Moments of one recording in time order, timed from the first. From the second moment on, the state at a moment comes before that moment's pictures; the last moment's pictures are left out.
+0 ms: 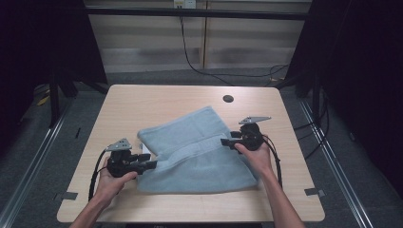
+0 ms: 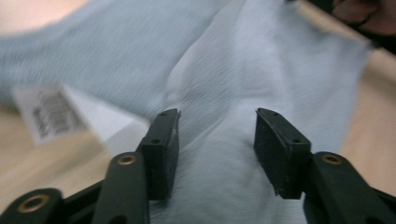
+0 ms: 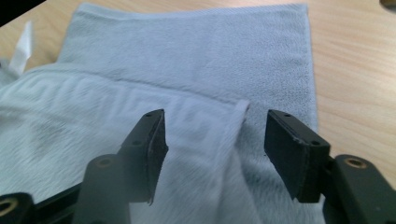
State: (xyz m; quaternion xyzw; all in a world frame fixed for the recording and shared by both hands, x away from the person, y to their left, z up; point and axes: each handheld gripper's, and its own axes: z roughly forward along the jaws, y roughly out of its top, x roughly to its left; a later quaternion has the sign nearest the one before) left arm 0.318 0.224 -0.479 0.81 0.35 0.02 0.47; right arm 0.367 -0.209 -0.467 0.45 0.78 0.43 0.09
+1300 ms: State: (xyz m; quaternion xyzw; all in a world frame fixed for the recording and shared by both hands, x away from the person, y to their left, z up) left arm 0.322 0.256 -0.400 0.73 0.33 0.07 0.60; right arm 0.313 -0.215 -0.372 0.36 0.75 0.53 0.16
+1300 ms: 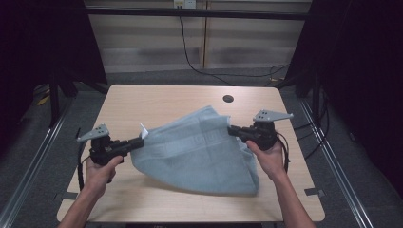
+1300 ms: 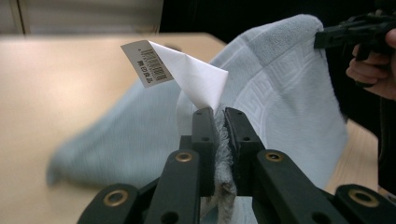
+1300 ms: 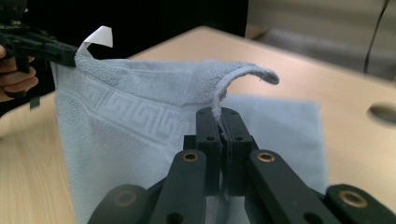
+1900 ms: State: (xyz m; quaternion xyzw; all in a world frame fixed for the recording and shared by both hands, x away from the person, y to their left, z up) left arm 0.269 0.250 -0.392 0.74 0.29 0.06 0.61; right arm 0.235 -0.245 -0.364 0.34 0.74 0.56 0.16
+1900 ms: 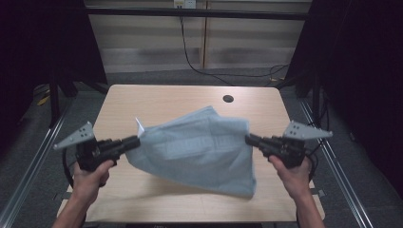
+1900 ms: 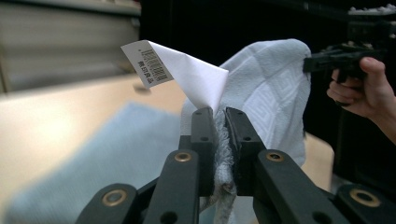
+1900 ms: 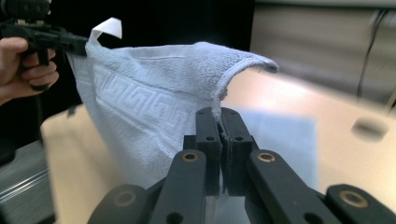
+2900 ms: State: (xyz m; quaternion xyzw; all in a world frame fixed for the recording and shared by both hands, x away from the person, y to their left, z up) left arm 0.332 0.202 -0.499 0.84 0.30 -0.04 0.45; right arm 0.281 -0.188 -0.493 0.38 0.83 0.41 0.04
